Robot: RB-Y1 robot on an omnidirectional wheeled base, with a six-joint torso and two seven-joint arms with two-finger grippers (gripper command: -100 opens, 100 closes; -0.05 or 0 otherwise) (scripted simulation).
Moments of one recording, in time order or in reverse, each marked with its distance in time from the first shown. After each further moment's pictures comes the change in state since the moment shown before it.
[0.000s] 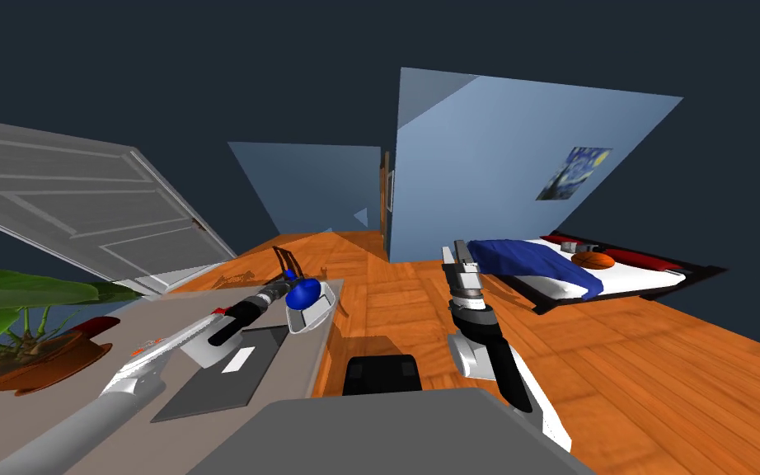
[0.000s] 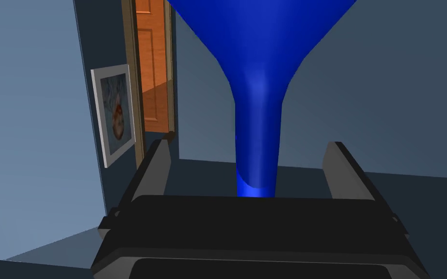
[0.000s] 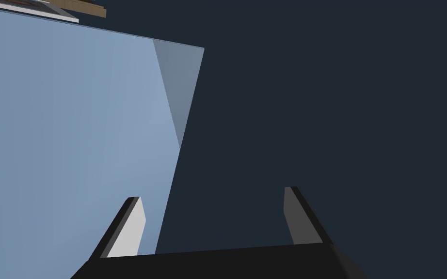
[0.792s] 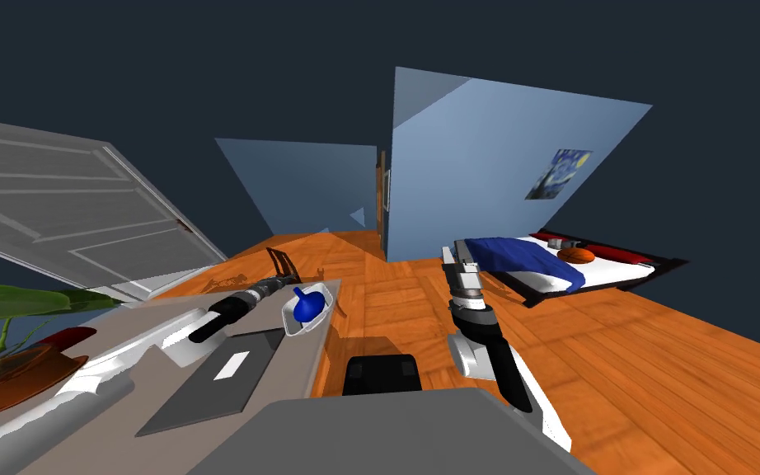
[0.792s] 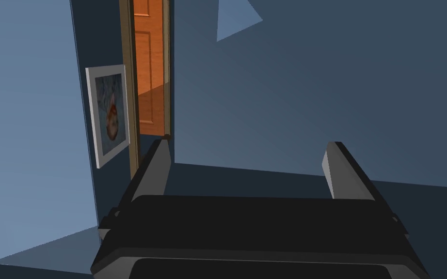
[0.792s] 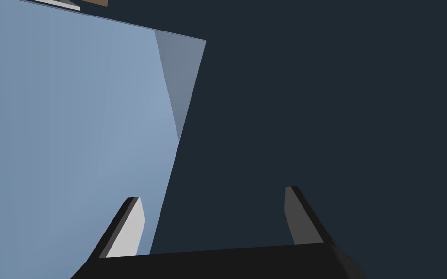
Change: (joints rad) left arm 0.037 0.134 0.017 -0.020 0.080 0.023 0.082; right arm 0.000 0.000 0.000 0.000 0.000 0.000 0.000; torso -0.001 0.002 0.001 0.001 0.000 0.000
